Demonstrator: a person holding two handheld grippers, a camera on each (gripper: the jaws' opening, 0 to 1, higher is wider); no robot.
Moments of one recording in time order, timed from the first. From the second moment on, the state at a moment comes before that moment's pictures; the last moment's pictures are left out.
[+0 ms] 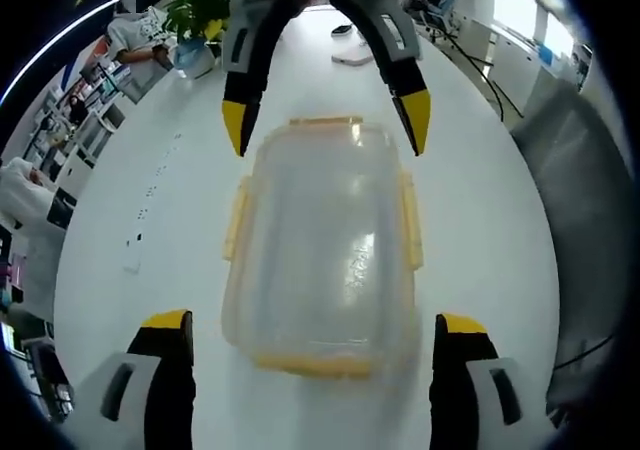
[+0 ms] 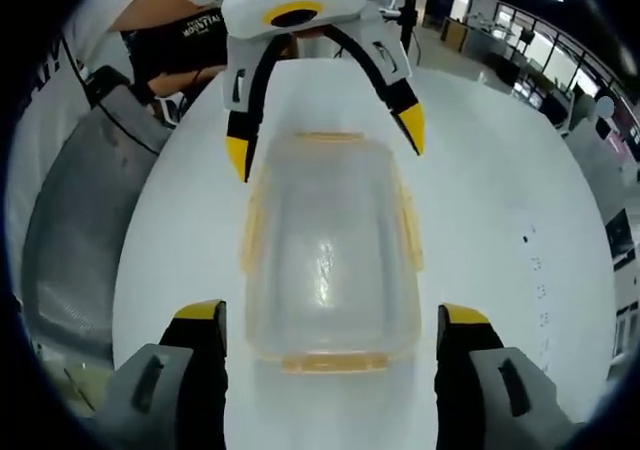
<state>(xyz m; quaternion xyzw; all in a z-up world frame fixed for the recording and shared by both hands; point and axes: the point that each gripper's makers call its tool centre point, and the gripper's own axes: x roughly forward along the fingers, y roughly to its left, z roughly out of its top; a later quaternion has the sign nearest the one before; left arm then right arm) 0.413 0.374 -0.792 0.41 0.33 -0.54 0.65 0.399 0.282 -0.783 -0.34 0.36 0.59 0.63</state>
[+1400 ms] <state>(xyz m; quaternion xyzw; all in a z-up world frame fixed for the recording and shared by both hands) 0.345 0.409 -0.736 0.33 0.24 -0.45 0.79 0.339 0.274 -0.739 -0.31 0.29 0.53 0.73</state>
